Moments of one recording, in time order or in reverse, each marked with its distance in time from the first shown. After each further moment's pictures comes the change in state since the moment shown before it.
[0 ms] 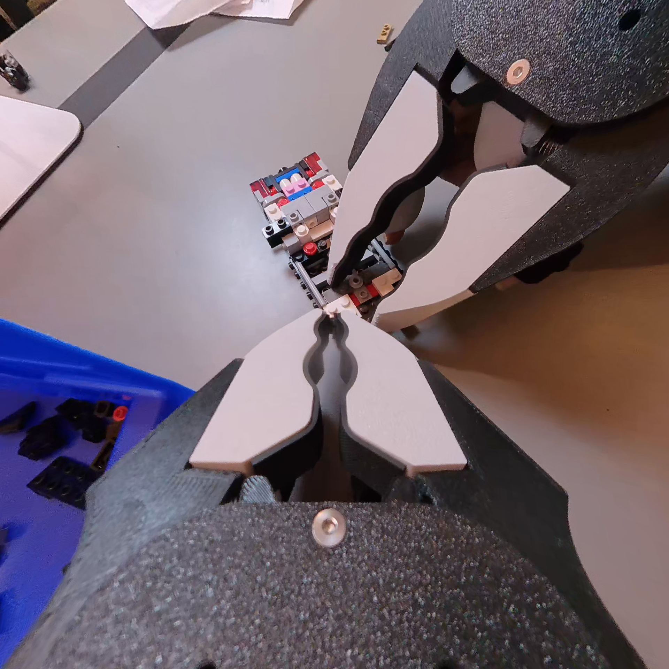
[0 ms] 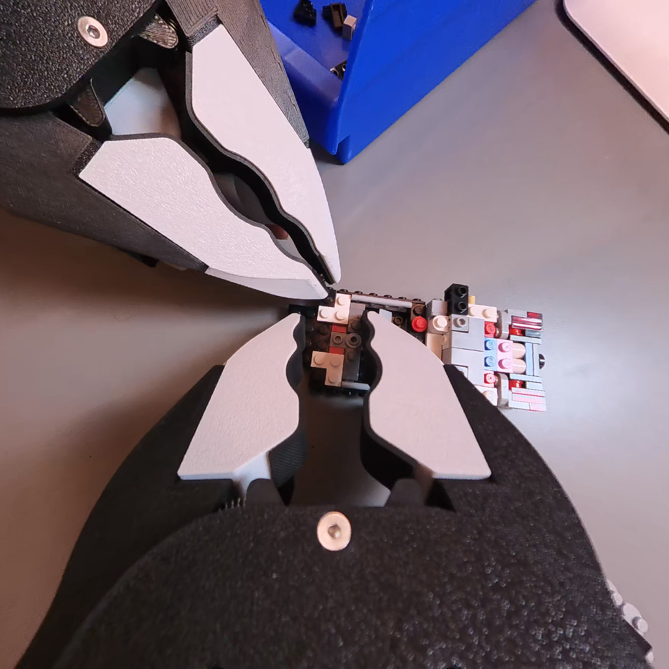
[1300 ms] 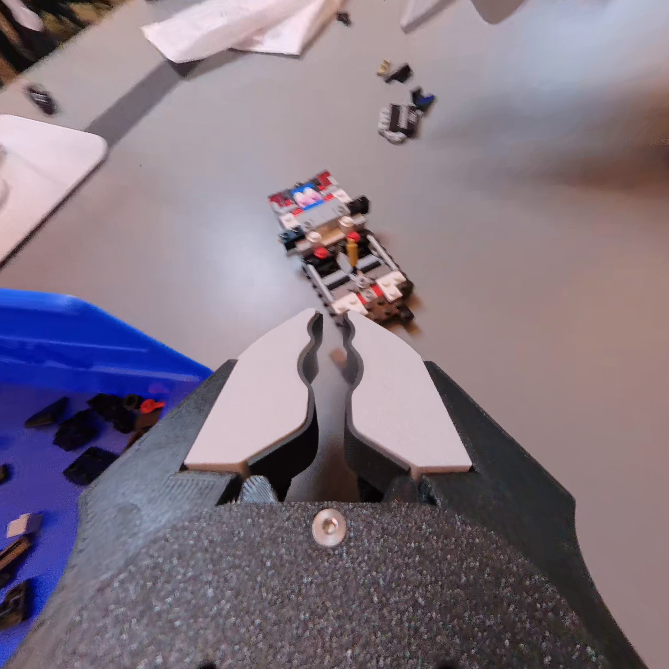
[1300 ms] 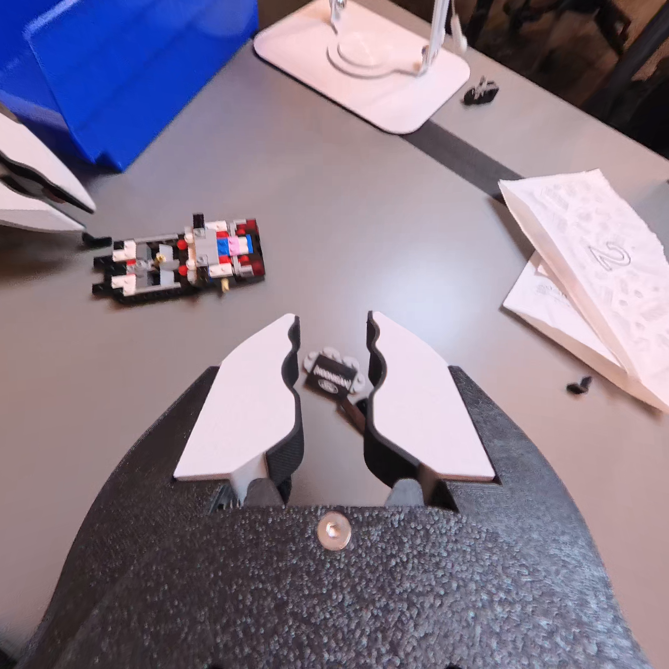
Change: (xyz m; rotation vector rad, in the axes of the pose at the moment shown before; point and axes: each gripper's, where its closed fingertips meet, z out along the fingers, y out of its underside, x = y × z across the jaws) left arm -0.006 -0.006 -0.016 0.041 0.023 0.000; right arm 0.127 0.047 -0.130 0.101 0.286 0.227
